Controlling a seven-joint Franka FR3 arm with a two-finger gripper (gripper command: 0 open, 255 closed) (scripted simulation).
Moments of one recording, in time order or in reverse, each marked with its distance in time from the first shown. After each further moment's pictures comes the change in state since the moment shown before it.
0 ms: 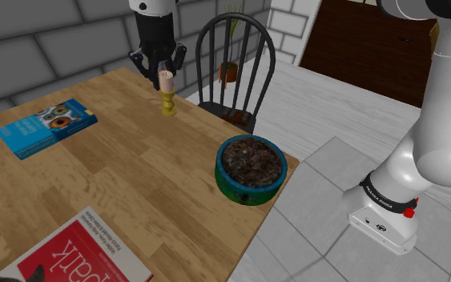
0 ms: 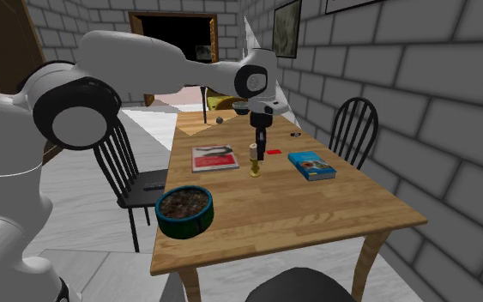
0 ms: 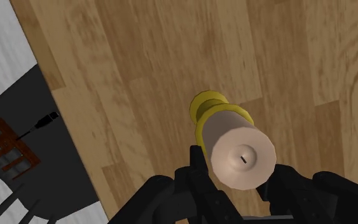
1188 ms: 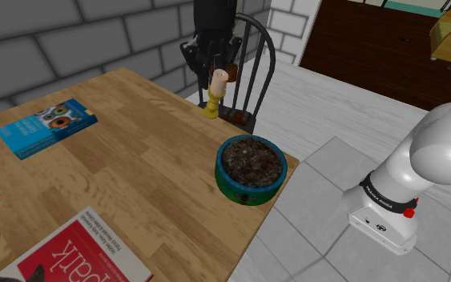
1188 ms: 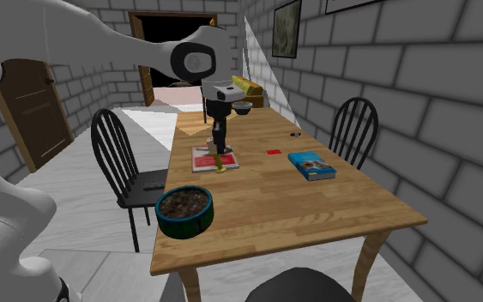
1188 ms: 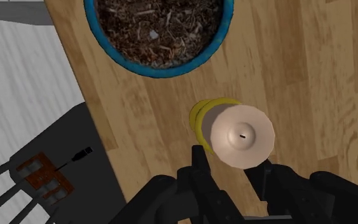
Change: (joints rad) arm -0.118 -0.540 0.026 -0.503 0.281 0.037 -0.109
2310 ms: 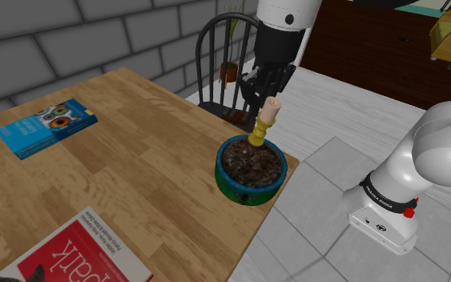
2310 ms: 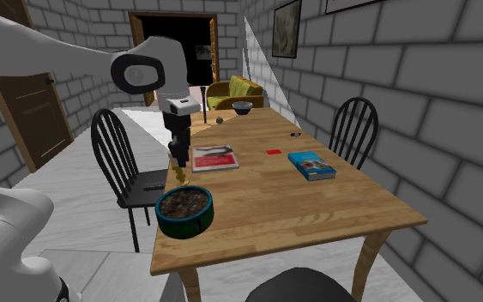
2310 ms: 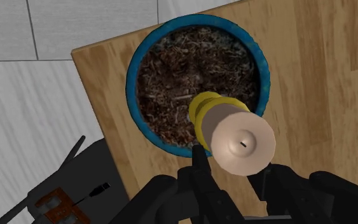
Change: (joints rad) arm 0.076 -0.411 -0.062 -0.410 0.195 0.030 -0.092
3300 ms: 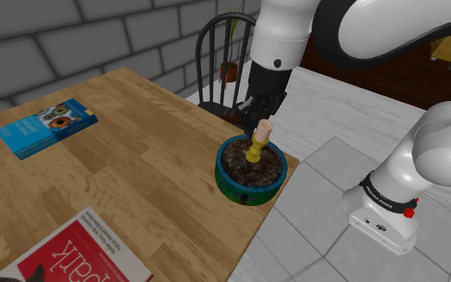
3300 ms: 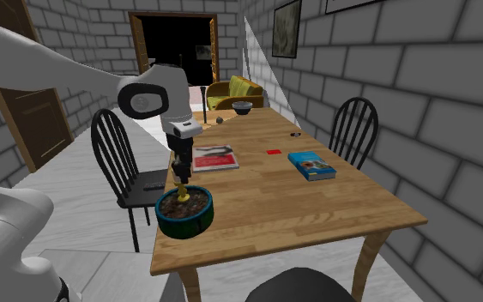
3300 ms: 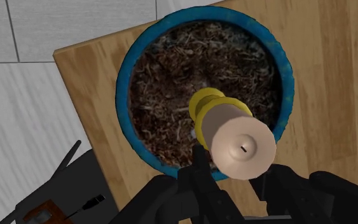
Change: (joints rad) arm 0.004 0.034 0.037 -0.130 0.016 0.164 -0.002
